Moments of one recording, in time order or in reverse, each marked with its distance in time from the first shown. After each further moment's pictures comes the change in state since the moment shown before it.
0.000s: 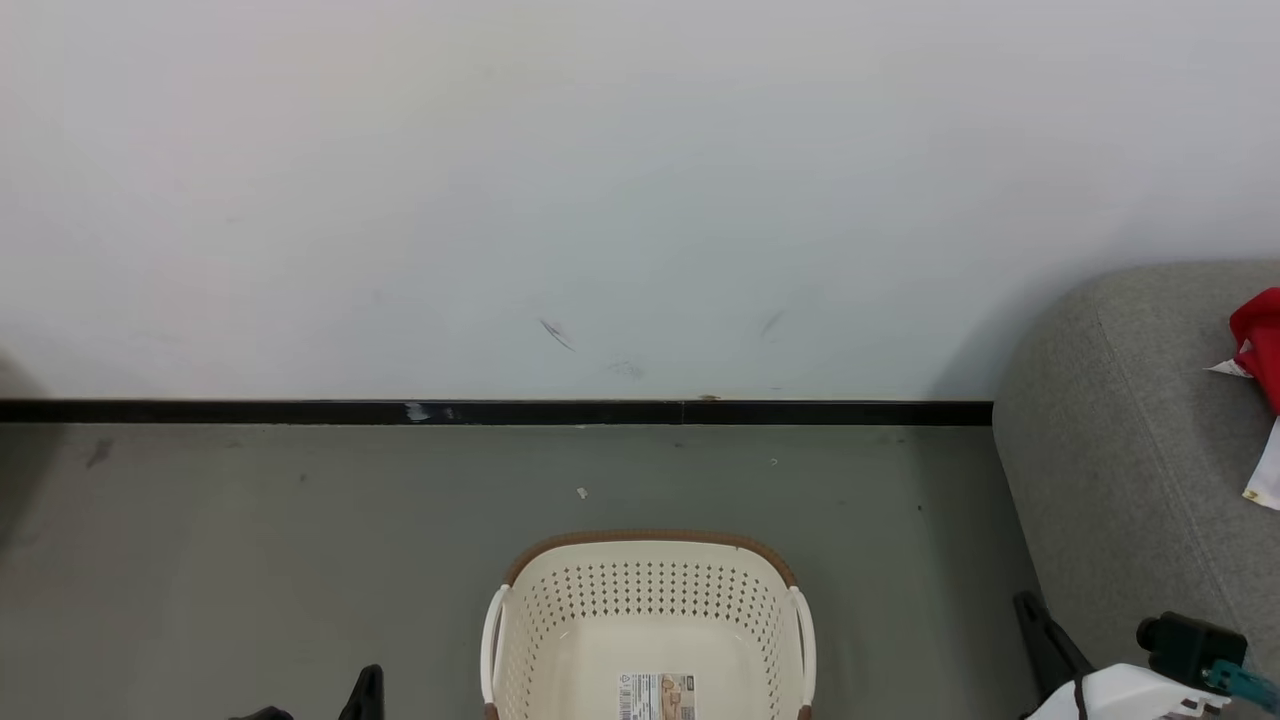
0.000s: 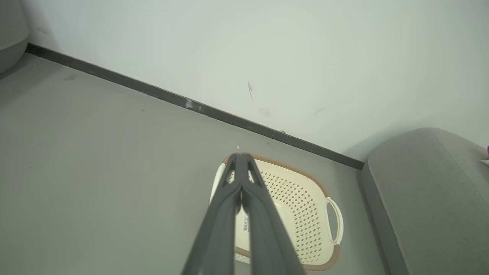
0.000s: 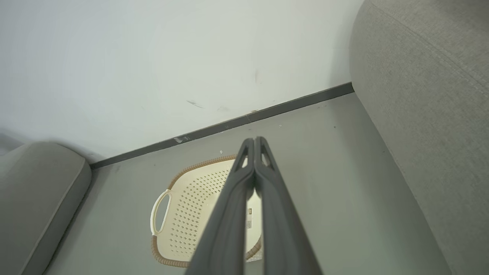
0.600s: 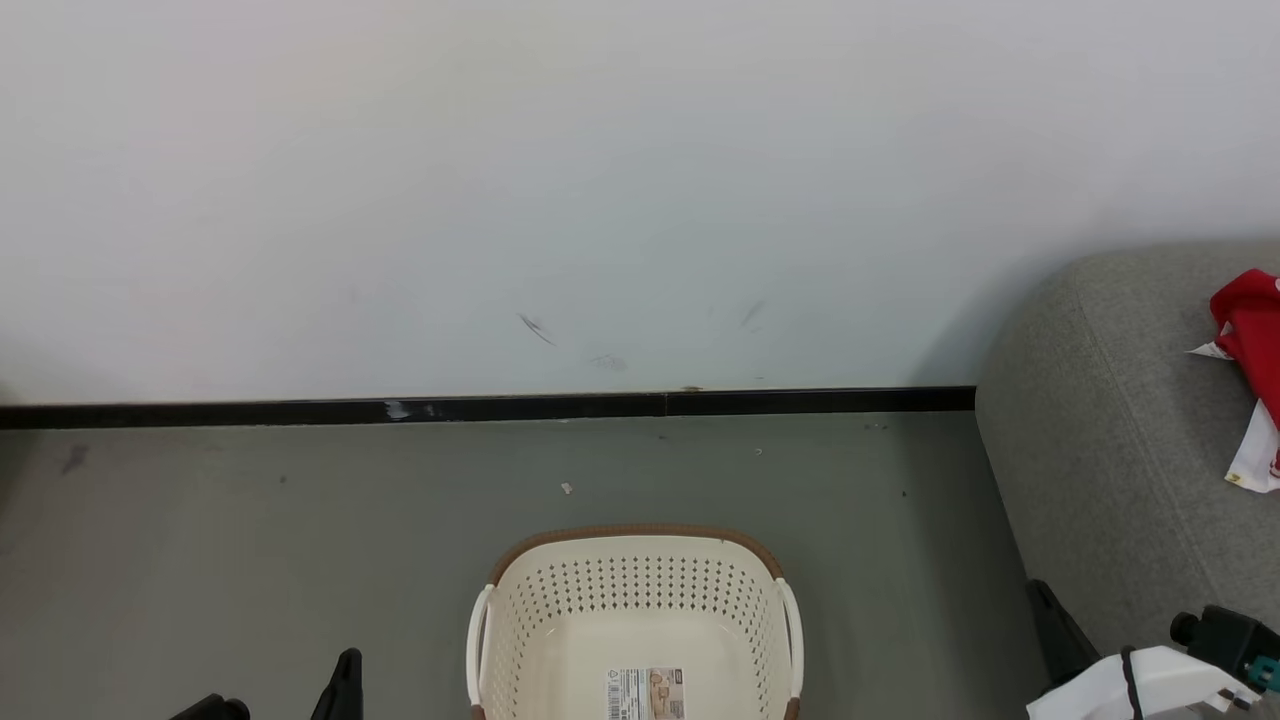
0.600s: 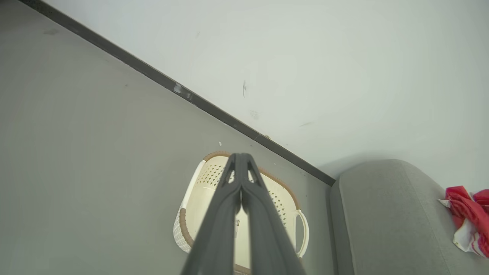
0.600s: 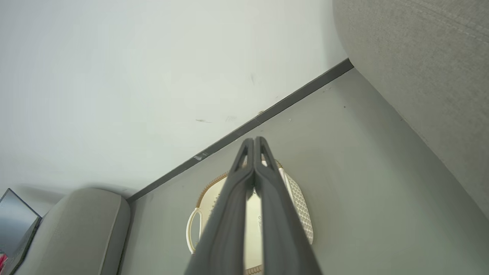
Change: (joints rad) left arm -0.019 -0.007 0.068 -0.008 -0.189 -0.045 0.059; right arm -0.014 0.000 -0.032 -0.015 0.238 0.000 0.085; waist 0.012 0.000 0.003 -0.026
